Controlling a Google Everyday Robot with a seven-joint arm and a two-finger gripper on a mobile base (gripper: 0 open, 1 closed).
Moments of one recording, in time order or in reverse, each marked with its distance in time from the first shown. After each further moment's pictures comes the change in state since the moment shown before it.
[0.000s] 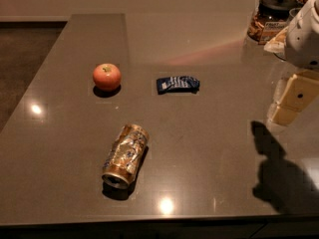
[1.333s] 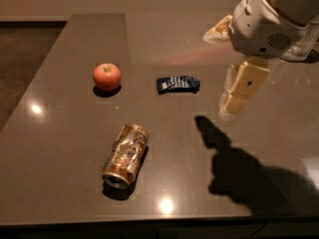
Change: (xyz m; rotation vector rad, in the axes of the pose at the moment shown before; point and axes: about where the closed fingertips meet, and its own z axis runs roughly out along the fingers) arm -0.100 0.008 0.009 -0.087 -0.247 -0.248
